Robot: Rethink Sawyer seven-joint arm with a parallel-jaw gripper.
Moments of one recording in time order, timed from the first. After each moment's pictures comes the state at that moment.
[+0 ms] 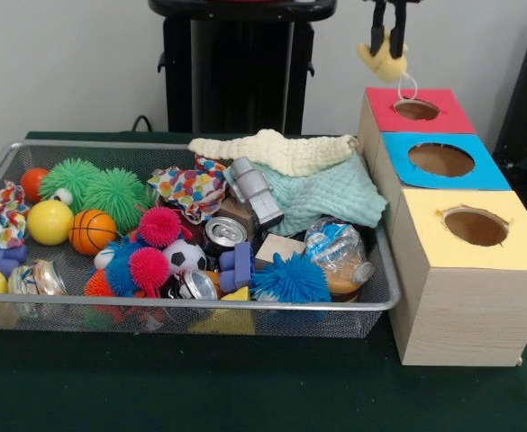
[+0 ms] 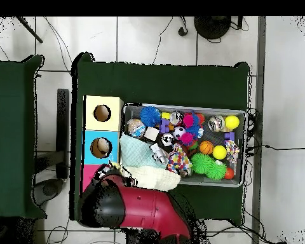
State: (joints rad) arm -0.11 -1.06 0.04 2.12 0.09 0.43 2.14
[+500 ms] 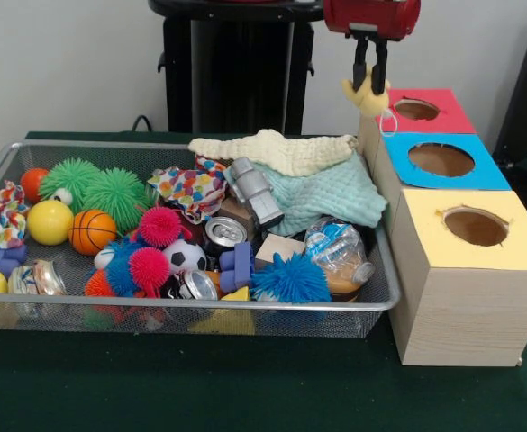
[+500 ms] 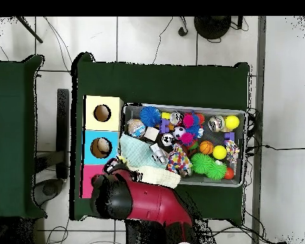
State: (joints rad) arm -0.13 -0.97 0.04 2.12 0.10 0.30 2.14
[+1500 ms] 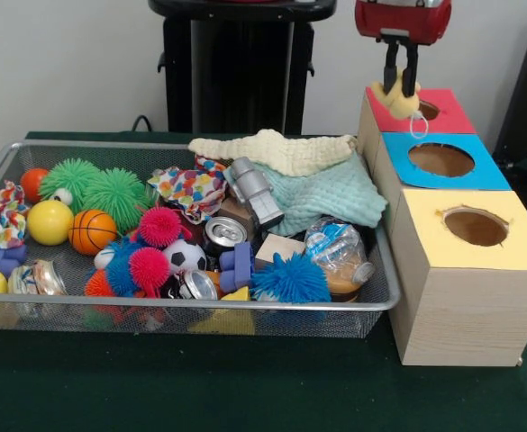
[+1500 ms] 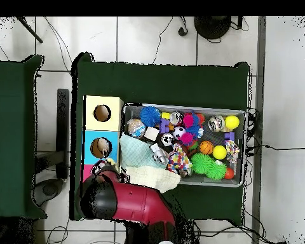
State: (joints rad) arm -0.04 -0.94 0.01 2.12 0.20 0.29 2.14
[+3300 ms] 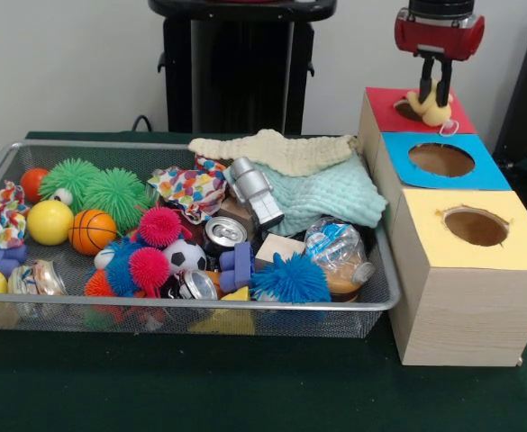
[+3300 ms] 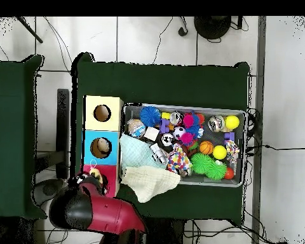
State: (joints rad) arm 0.13 -0.87 -0.01 2.21 0.40 0.17 2.14
